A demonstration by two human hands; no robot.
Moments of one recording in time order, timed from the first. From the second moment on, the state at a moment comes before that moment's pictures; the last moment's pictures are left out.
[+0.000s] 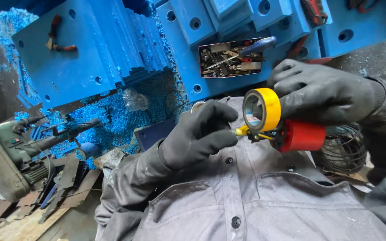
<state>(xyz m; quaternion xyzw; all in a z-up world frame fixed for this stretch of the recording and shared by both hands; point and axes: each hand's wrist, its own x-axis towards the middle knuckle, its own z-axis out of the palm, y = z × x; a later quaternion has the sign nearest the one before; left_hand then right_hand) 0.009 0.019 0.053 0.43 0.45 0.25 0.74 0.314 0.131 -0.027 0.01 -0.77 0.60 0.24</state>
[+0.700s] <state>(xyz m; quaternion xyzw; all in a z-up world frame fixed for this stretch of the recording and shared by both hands) 0.025 0.020 0.041 0.57 0.53 0.31 0.54 0.276 0.069 0.041 -0.27 -0.86 0.30 0.32</state>
